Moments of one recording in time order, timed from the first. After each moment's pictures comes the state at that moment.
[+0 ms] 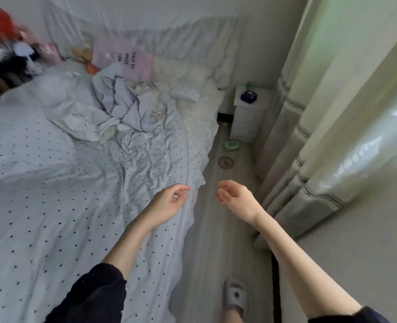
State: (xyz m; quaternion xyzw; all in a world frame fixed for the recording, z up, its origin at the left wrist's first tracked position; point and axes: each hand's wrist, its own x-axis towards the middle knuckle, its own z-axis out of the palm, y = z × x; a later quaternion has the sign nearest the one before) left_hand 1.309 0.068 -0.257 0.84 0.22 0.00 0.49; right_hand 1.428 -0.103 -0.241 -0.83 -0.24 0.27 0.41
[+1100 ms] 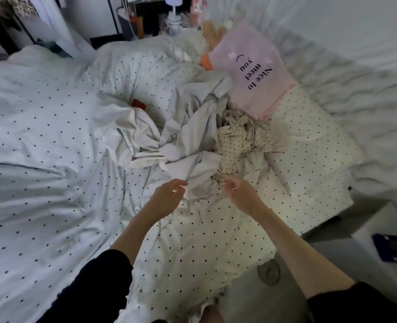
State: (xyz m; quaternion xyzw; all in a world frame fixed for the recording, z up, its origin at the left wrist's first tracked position) left_hand 1.683 0.520 -0.330 0.64 0.58 0.16 0.48; right_hand 1.893 0.495 -0.295 -0.72 -0.53 0.42 0.15
